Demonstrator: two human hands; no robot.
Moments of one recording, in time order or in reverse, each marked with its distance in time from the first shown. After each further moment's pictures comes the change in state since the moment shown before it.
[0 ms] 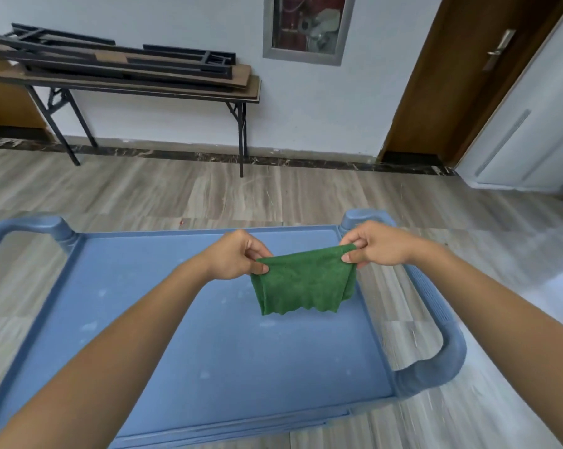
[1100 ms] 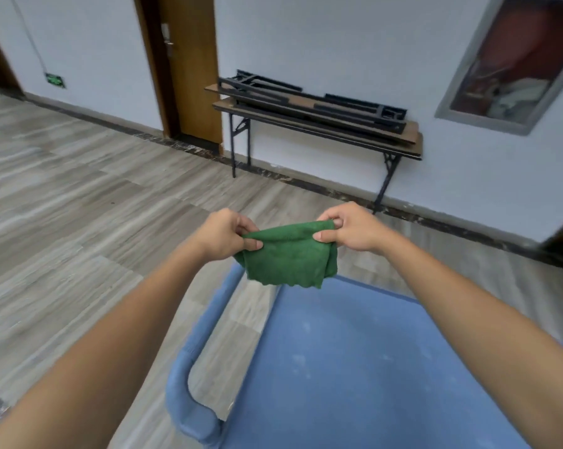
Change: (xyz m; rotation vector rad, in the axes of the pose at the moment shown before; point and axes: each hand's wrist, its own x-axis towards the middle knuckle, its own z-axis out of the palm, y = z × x) left_hand -0.287 -0.229 -0.349 0.054 0.670 -0.277; right_hand 0.248 -0.467 0.225 -0.012 -0.001 -0.427
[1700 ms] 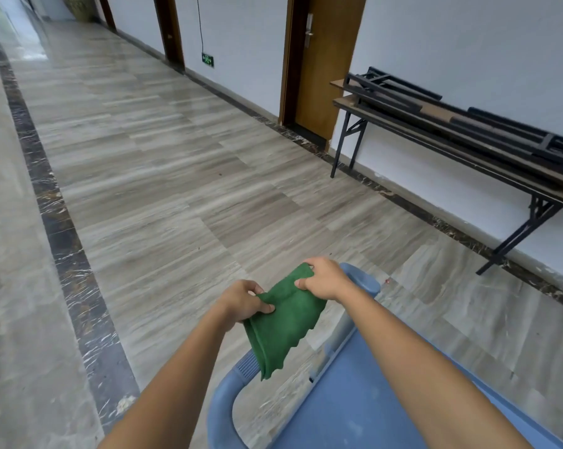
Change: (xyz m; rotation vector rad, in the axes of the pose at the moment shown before) left_hand -0.042 -0.159 0.026 -0.455 0.180 -0.784; right_hand 0.160 -0.022 0.208 -0.239 -0.335 -0.006
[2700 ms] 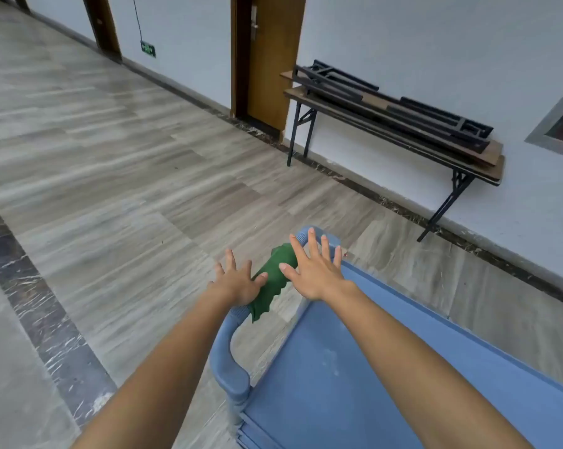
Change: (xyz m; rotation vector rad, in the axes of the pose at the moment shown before) left_hand -0.046 -0.030 0.037 0.718 -0.017 0.136; right_hand -0.130 0.004 0.038 -0.489 0.152 0.057
